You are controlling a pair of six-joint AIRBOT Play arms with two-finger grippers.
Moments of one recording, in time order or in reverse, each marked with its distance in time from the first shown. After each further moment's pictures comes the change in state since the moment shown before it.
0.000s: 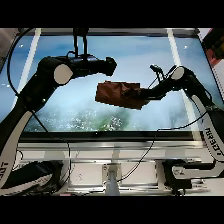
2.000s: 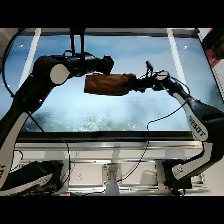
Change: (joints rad) left arm 0.013 0.030 0.000 0.050 -0.005 0.003; right arm 0.019 -0.217 0.067 0.481 -0.447 0.072
